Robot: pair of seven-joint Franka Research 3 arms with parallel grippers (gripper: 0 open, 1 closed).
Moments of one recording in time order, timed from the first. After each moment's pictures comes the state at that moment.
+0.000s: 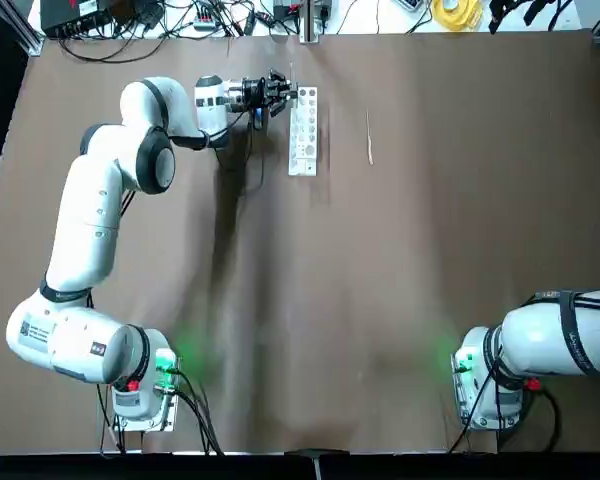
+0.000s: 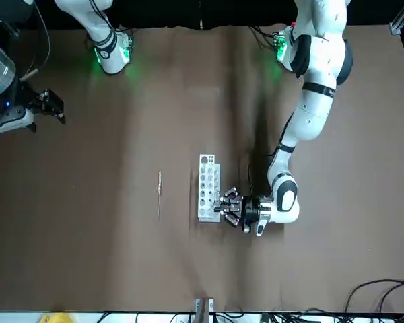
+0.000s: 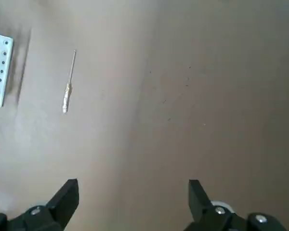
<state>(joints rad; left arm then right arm) -0.25 1.20 -0.08 -1.17 -1.77 1.71 -0.58 0.05 -0.08 0.03 -1.72 0.02 1.68 -0.15</state>
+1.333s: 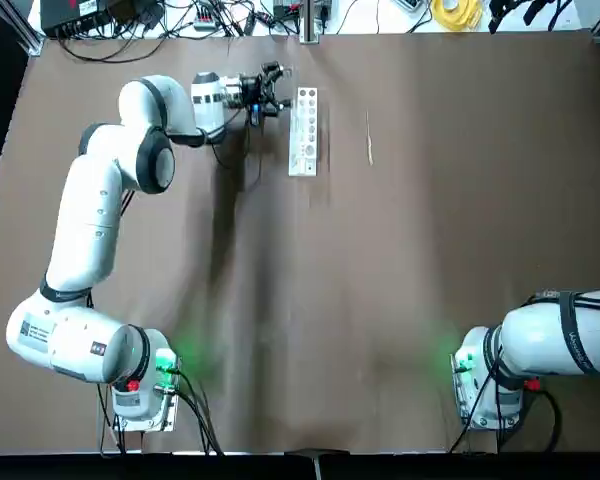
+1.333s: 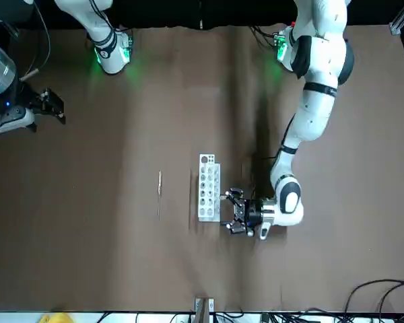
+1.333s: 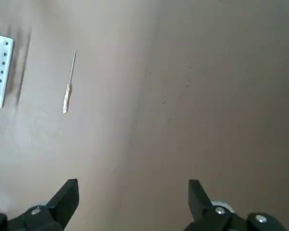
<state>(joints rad) -0.24 1.19 -0.05 -1.15 -1.75 1.72 -0.59 0.05 -0.08 0.03 -1.72 0.02 1.68 -0.15</state>
